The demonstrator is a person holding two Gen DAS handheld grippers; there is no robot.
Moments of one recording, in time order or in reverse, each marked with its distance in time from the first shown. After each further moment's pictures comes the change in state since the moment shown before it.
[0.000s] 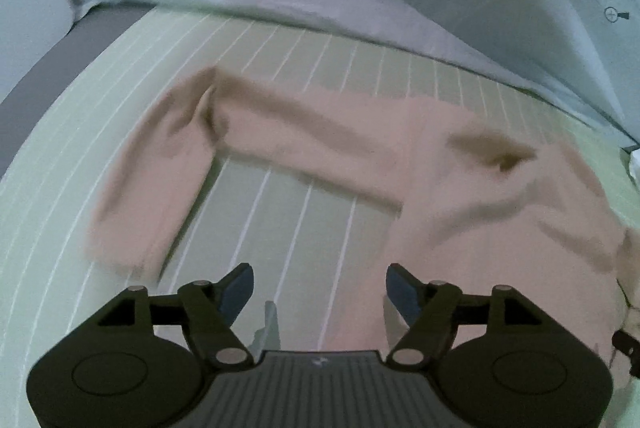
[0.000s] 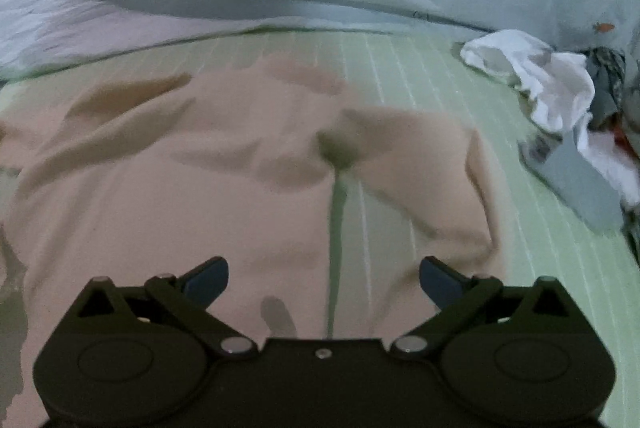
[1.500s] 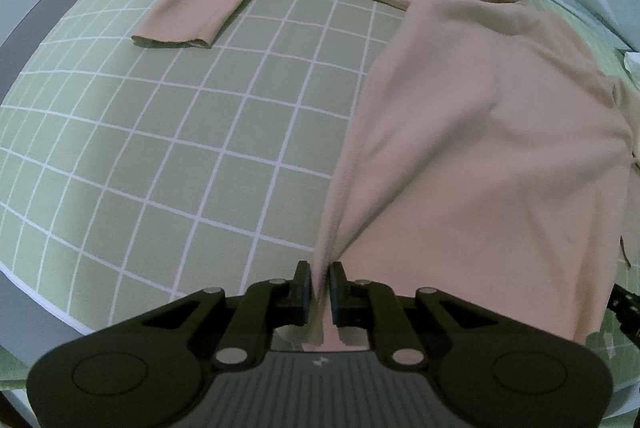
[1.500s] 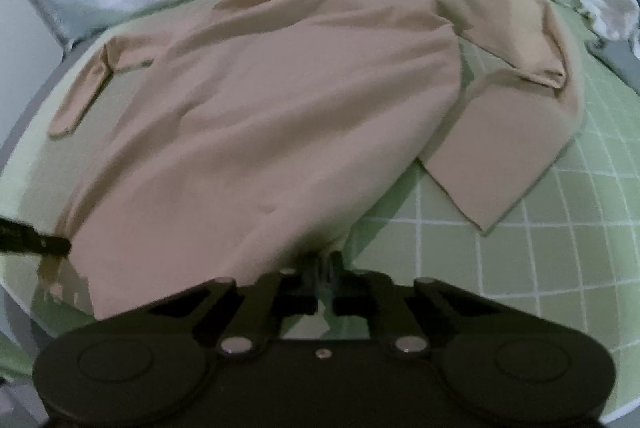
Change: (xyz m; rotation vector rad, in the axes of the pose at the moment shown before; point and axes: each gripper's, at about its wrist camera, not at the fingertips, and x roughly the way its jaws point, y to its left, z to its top) left arm -0.045 0.028 -0.167 0.011 0.186 0.026; right arm -0.070 0.046 -0.138 0.010 0.093 0.276
